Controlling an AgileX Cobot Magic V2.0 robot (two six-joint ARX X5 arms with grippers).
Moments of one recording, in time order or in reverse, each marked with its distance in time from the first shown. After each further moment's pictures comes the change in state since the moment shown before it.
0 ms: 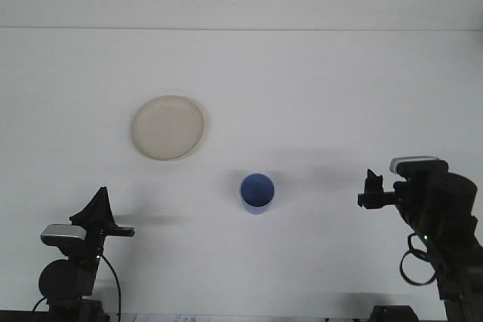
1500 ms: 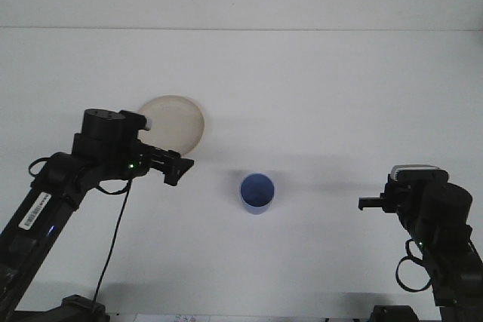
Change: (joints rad) left arm -0.241 1.276 1.241 -0.870 0.506 -0.007; right arm 0.000 -0.046 -0.092 0.056 0.061 0.015
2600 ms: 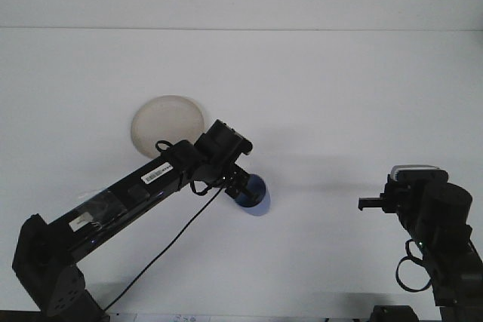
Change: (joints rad) left arm -0.389 0.456 0.203 0.012 -0.274 0.038; right arm 0.000 0.000 0.000 -0.005 -0.001 0.000
